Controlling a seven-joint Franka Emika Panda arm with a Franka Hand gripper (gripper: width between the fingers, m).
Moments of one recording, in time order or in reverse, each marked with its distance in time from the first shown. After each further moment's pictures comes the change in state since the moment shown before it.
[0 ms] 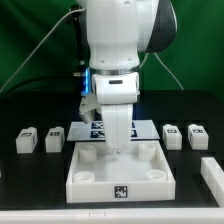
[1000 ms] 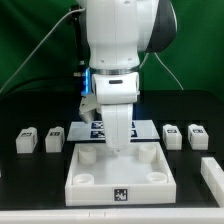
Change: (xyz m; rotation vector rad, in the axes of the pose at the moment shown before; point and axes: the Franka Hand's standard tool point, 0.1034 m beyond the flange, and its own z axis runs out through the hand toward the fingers) arm 0.002 0.007 -0.001 -0.009 0.002 -0.003
